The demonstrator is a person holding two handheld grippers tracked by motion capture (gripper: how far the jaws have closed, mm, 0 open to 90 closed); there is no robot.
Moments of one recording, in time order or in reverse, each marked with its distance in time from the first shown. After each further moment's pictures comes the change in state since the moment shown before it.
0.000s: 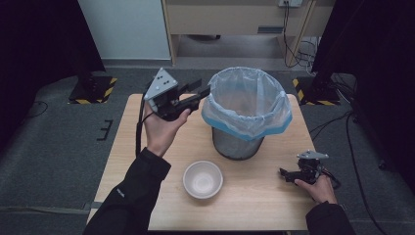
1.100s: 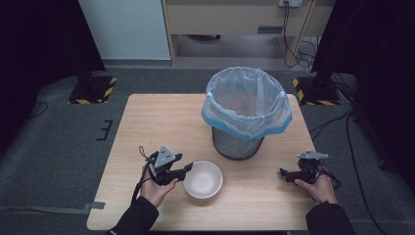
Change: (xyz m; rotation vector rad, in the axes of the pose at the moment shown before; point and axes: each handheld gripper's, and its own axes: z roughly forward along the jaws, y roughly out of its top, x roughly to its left) left arm -0.002 -0.212 -0.034 0.470 0.065 -0.038; right arm -0.001 0.000 0.000 0.003 0.007 -0.005
